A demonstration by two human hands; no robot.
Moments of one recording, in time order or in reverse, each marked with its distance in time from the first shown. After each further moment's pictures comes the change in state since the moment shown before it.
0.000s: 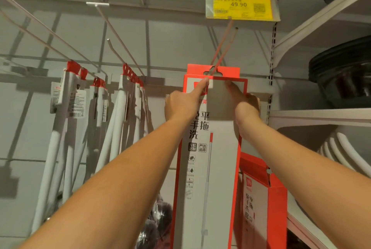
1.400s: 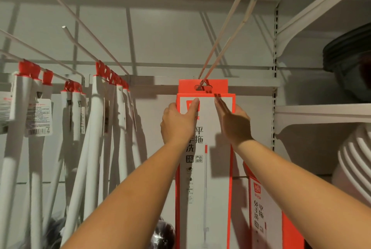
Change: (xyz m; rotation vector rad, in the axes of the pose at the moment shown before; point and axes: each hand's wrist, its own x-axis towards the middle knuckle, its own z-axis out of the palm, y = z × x) left_hand 0.037 -0.062 0.041 0.098 0.009 0.087; right_hand 0.056 0.084 0.025 -0.344 -0.099 -0.200
